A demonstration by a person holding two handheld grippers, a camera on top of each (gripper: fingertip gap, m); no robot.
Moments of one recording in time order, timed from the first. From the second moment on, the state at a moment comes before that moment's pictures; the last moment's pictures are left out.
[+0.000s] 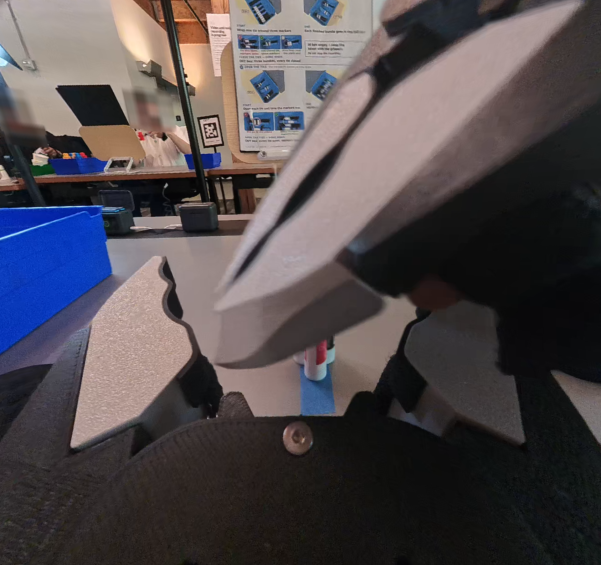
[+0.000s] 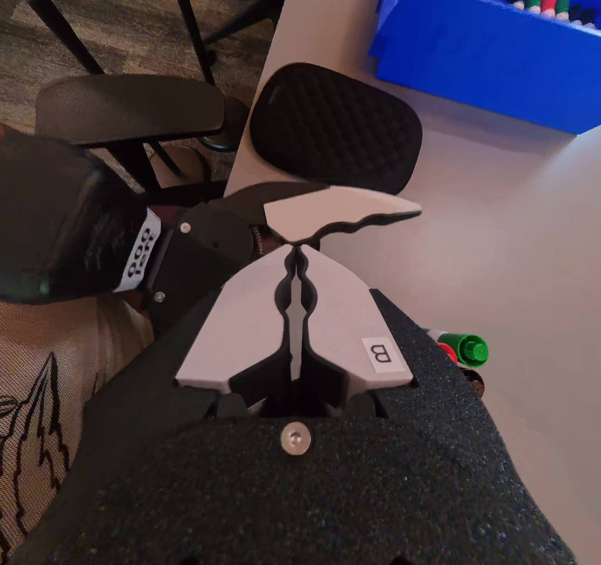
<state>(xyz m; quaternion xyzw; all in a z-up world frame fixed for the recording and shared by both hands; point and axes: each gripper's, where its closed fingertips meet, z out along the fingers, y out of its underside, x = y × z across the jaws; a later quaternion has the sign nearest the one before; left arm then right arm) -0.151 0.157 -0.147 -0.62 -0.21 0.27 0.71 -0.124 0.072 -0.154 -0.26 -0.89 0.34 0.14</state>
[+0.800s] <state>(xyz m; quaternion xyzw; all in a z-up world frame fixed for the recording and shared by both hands) -0.142 0.153 -0.147 -0.62 -0.19 0.28 0.71 -0.120 0.074 -0.152 -0.27 -0.91 0.29 0.14</state>
